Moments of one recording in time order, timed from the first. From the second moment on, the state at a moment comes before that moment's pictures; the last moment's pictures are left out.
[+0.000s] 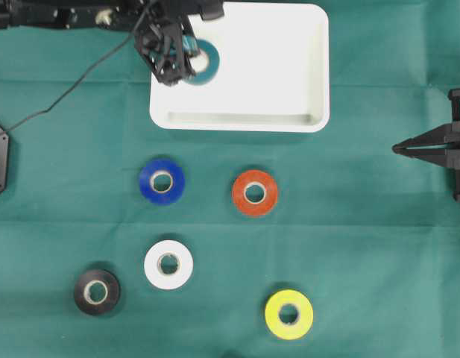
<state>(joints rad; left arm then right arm) 0.45 0.06 0.44 -0.02 0.47 0.17 -0.02 -1.12 1.50 -0.06 -0.05 0.01</state>
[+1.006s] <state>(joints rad) 0.56 0.16 0.44 -0.02 0.36 0.26 -0.02 -1.12 1.50 -0.06 -0.05 0.01</state>
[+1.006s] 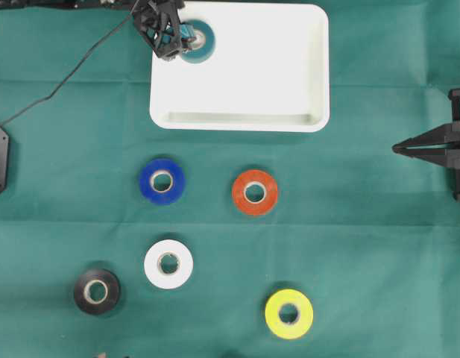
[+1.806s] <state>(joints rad) 0.48 -0.19 0.66 -0.02 0.35 0.25 -0.02 -1.14 1.50 -0.06 -0.05 0.01</state>
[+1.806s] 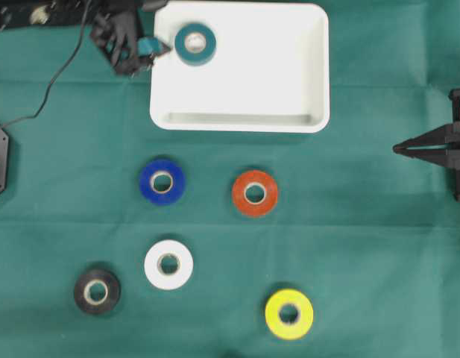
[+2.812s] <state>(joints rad) 0.30 -0.62 1.03 -0.03 0.21 0.16 -0.02 -1.14 1.50 -0.06 -0.05 0.01</state>
